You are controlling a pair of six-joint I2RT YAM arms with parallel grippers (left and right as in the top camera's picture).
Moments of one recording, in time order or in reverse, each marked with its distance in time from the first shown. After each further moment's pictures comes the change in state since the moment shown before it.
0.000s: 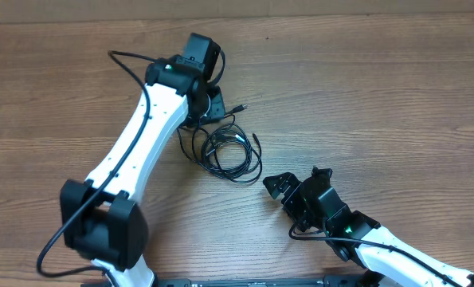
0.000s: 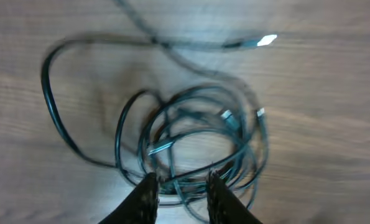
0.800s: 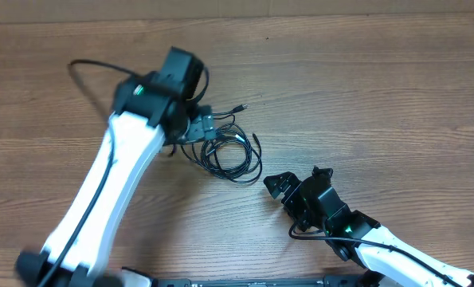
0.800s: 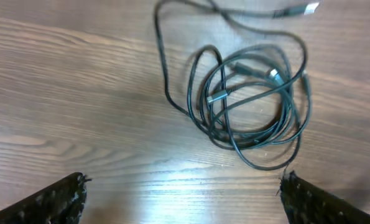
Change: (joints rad) left arm 0.000 -0.321 -0.113 -0.150 -0.146 0.001; right arm 0.000 0.000 0.005 -0.016 0.011 0.000
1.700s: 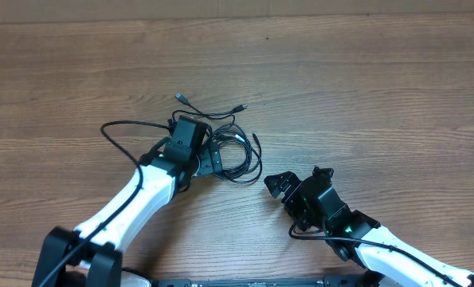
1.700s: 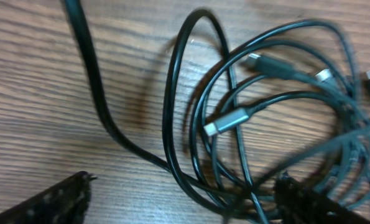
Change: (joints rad) left arm -0.020 -0.015 -0.732 0.858 0.042 0.008; right arm 0.000 0.000 0.000 0.004 0.008 0.000
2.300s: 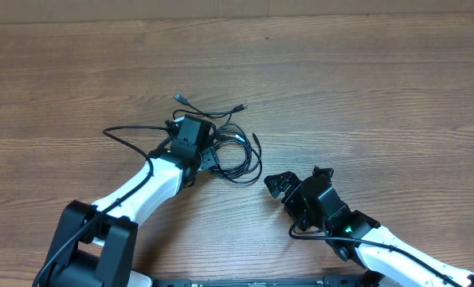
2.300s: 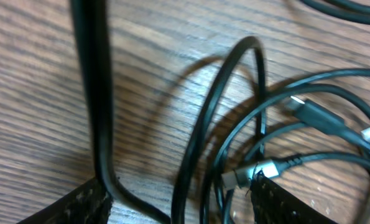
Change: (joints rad) left arm 0.000 0.111 -0.002 0.119 -0.061 -0.175; right arm 0.000 0.000 0.000 -0.001 0.000 0.000
